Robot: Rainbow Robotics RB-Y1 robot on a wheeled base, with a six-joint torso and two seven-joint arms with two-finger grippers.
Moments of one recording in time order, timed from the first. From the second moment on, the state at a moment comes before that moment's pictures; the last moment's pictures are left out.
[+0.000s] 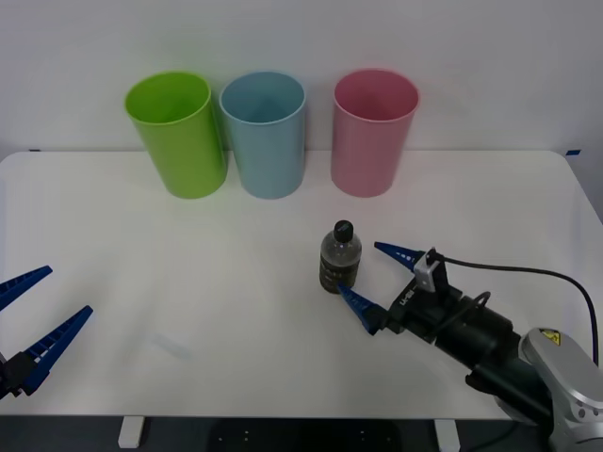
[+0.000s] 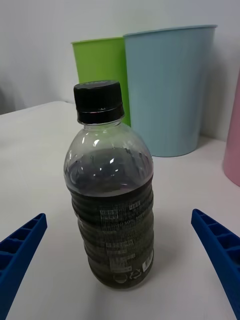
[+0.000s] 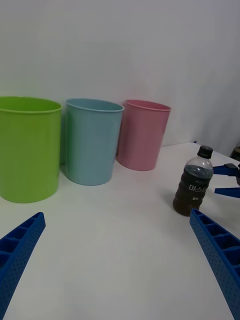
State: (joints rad) right arm -0.08 -0.29 0.10 -1.33 1.12 -0.78 0.32; left arm 0.35 0.40 0.52 -1.66 -0.96 -1.22 0.00
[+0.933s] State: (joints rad) right arm -0.16 -0.28 0.26 -1.33 1.12 -0.50 0.30; left arm 0.35 0.40 0.52 -1.66 -0.96 -1.22 0.00
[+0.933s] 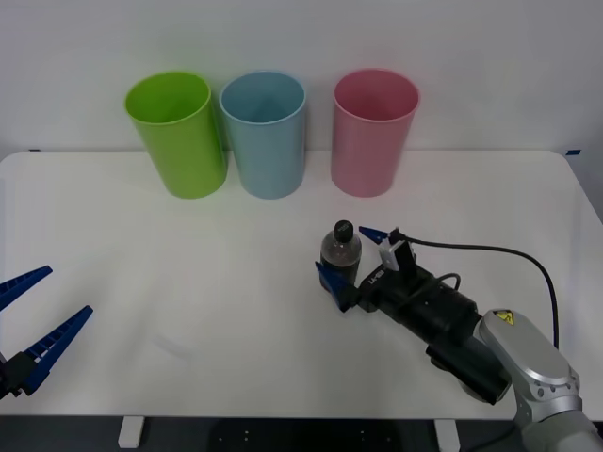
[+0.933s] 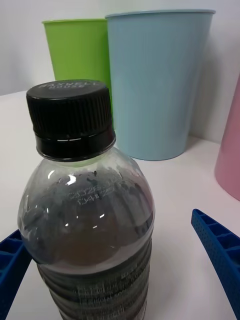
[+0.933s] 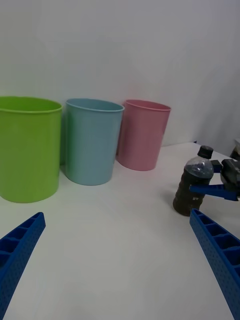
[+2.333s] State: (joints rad) right arm -0.16 -0.29 0.25 -1.34 1.12 -0.49 0.30; left arm 0.35 0.40 0.52 -1.66 -0.96 -1.22 0.00
